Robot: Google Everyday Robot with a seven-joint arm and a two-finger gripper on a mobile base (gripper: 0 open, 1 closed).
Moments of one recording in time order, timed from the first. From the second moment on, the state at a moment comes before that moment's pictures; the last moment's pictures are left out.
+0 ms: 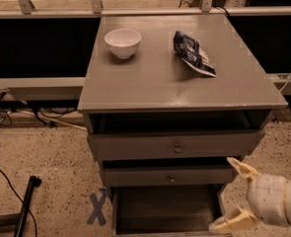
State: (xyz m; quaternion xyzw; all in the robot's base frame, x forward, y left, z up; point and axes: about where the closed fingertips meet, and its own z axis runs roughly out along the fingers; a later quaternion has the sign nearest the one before) arm 0.364 -0.185 0.718 -0.50 0.76 0.16 0.39
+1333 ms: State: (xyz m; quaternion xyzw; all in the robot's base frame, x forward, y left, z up) arm 0.360 -0.230 0.584 -0.52 0.72 0.18 0.42
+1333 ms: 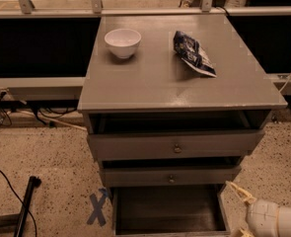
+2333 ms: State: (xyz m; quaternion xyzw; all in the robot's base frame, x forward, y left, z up) arm 0.348 -0.233 0.364 -0.59 0.70 0.17 0.36
